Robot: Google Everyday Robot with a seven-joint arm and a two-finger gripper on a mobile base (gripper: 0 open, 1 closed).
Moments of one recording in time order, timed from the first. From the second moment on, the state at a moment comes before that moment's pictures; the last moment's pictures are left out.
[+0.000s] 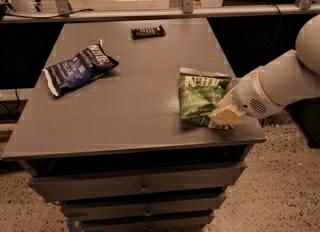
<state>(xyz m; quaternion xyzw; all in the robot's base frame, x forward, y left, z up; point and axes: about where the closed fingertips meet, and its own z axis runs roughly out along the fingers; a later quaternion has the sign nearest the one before) 0.471 -0.149 0.840 -0.48 0.83 0.13 0.26</state>
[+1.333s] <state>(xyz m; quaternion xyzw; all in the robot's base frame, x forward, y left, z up) 0.534 -0.186 0.914 -0.50 0.80 0.04 0.31</state>
